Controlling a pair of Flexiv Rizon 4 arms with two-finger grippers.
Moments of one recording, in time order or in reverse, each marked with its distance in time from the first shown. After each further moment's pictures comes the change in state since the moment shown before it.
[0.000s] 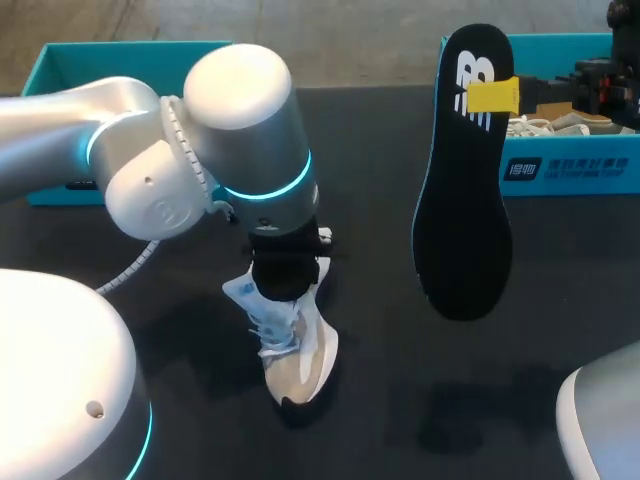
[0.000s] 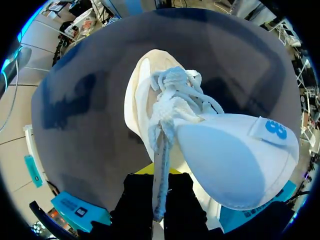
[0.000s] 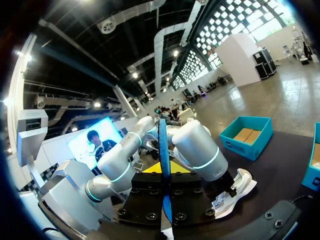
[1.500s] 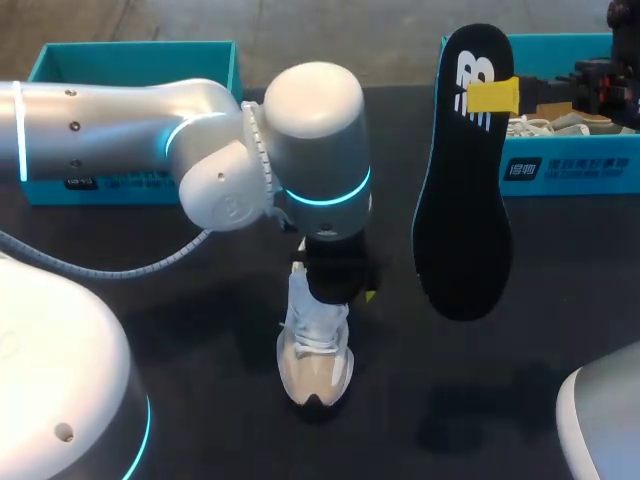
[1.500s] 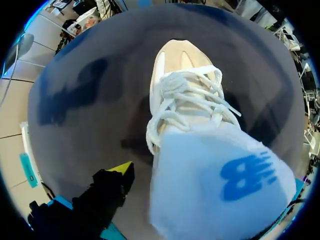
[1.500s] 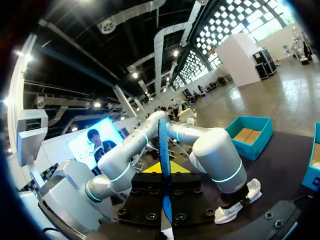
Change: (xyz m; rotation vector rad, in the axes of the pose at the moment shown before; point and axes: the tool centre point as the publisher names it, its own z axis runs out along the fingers) left arm -0.053 0.017 0.044 0.042 0.005 -0.042; right arm 0.000 0.000 0.000 0.000 0.000 0.000
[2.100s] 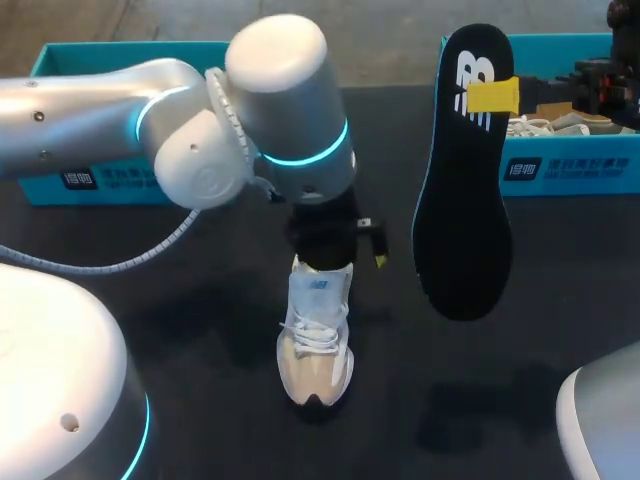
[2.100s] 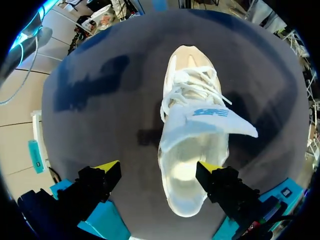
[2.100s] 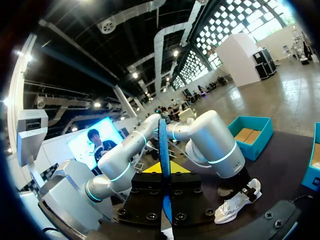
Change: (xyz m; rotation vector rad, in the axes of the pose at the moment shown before) left arm -0.001 0.024 -0.044 -0.015 -0.092 -0.070; right arm 0.000 0.000 0.000 0.000 0.000 0.000
